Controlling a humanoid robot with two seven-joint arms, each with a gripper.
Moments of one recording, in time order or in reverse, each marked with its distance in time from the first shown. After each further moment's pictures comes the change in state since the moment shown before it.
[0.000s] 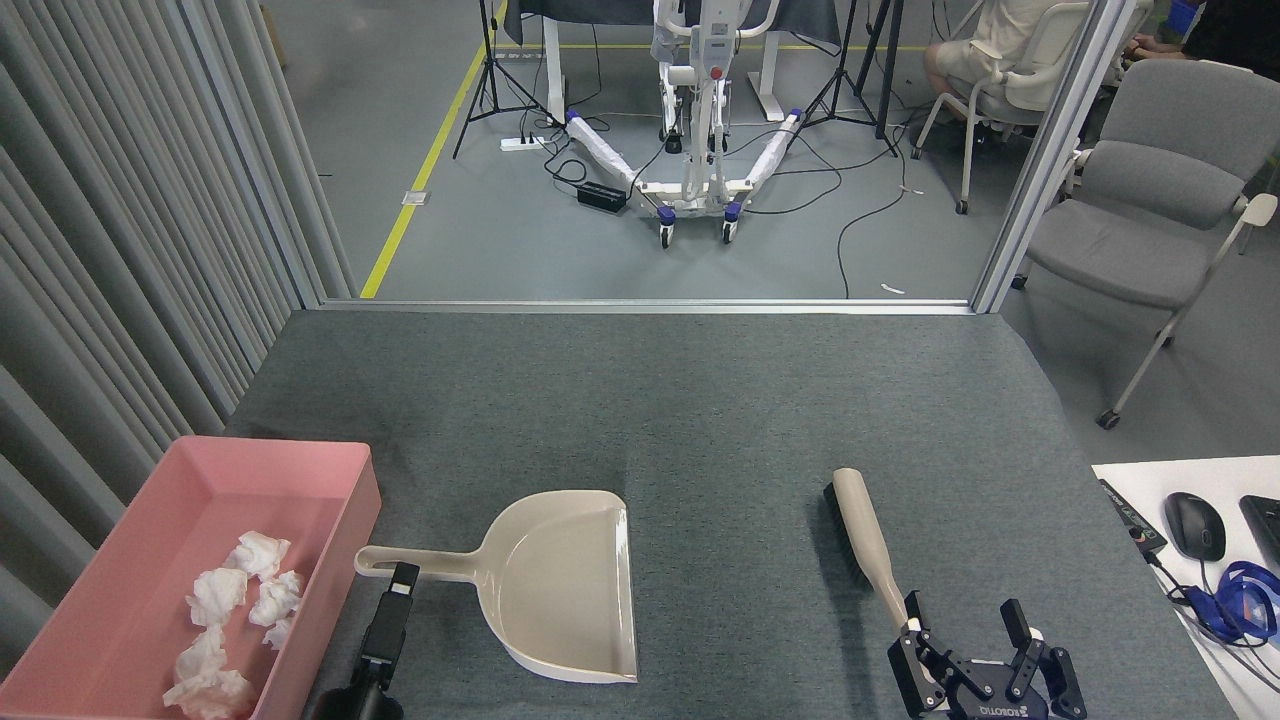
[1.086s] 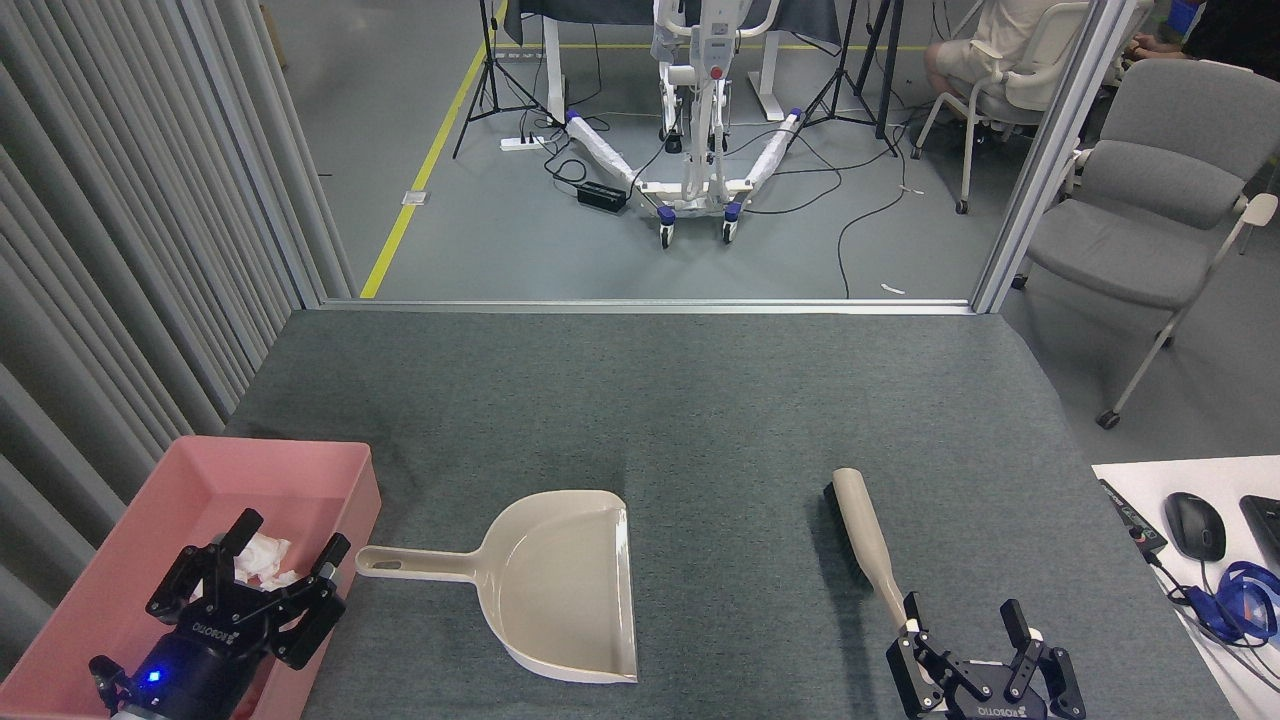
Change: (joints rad) left arm 0.111 0.171 0.371 -0.289 -1.006 -0.001 -0.162; right arm 0.000 0.005 0.001 0.001 0.024 0.006 0.004
